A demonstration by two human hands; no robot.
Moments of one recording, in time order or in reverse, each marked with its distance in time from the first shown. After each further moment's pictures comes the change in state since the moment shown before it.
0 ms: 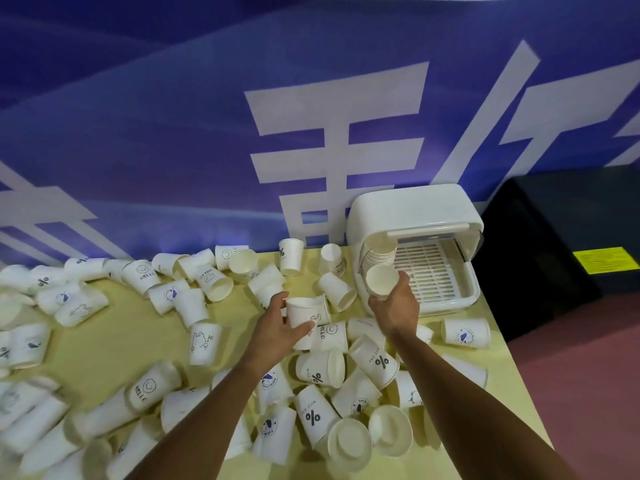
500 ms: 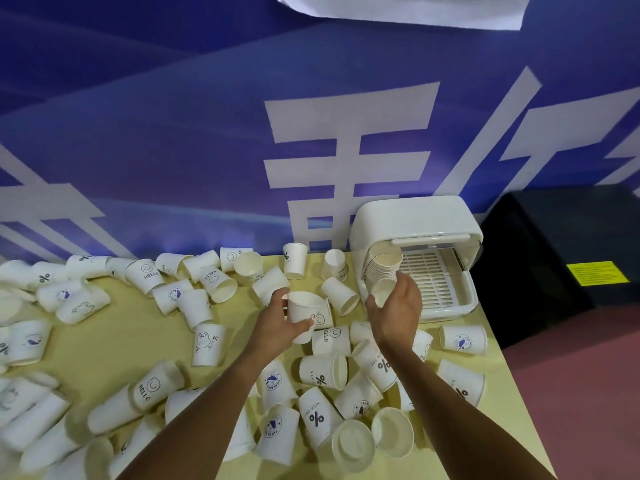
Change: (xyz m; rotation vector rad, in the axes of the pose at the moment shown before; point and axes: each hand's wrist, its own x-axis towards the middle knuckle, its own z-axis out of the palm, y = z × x) left_hand 0.013 0.000 -0.015 -0.004 0.001 -0.008; right_hand -0.029 -0.027 -0.004 -0.136 0.203 -0.198
